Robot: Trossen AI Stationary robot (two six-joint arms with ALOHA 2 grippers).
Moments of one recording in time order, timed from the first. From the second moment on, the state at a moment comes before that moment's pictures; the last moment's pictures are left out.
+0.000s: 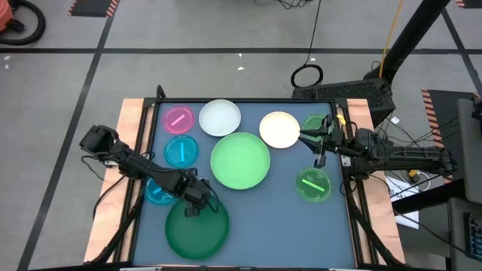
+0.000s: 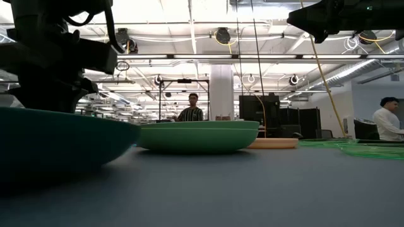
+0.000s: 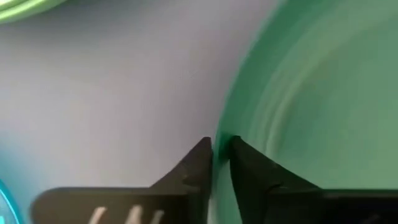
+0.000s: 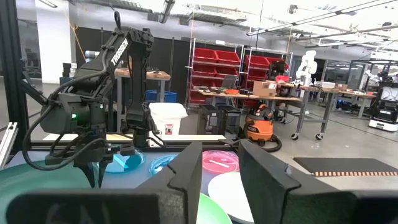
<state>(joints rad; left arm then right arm) -0.41 1.58 0.86 -0.67 -0.12 -0.51 -0.12 0.46 0.28 0.30 0.11 -0.10</state>
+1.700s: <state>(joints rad) 0.29 1.59 1.54 -0.92 -0.16 -0.20 -0.12 0.46 0.28 0.28 0.11 -0.12</state>
